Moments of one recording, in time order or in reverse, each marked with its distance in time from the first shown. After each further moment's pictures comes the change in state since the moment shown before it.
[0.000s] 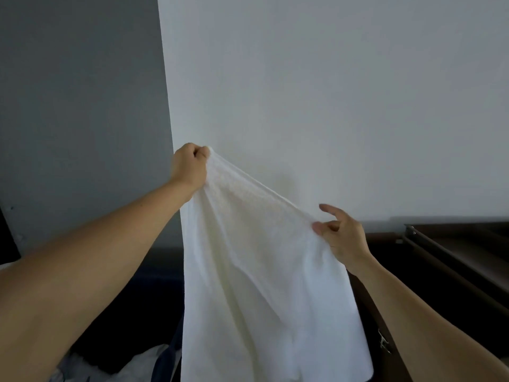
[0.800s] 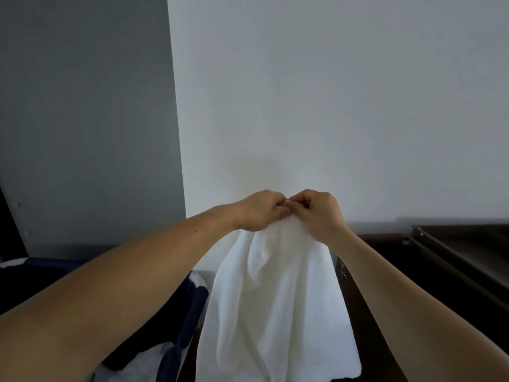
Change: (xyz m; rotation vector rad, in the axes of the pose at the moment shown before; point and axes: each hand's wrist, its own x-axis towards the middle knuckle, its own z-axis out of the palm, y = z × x) left_hand -0.075 0.029 0.047 0.330 -0.938 0.303; right_hand 0.002 -0.078 0.047 -0.214 -0.092 -0.168
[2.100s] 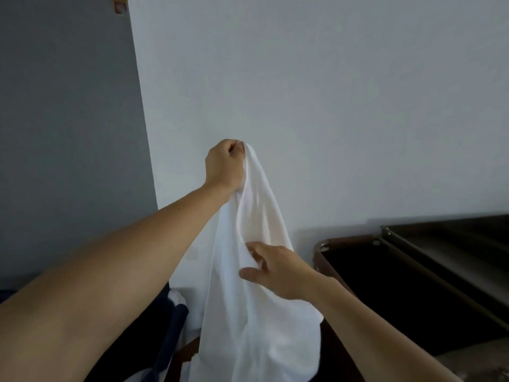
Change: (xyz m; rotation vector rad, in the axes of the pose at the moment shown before) left_hand 0.040 0.045 -0.043 -0.471 0.906 -0.096; right_hand -0.068 0.008 -0.001 -0.382 -0.512 -0.060
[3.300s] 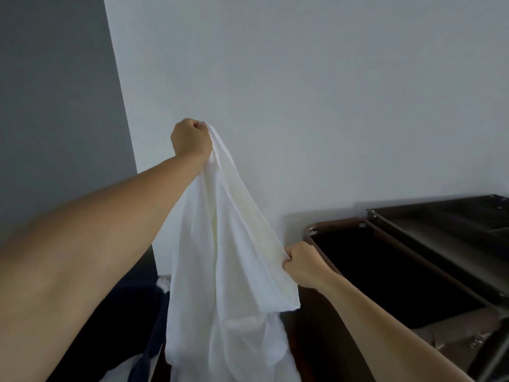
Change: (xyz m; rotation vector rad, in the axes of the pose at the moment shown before) left_hand 0.055 -0.035 -0.006 0.175 0.146 -0.131; right_hand -0.004 0.066 0.014 0.023 0.123 0.396
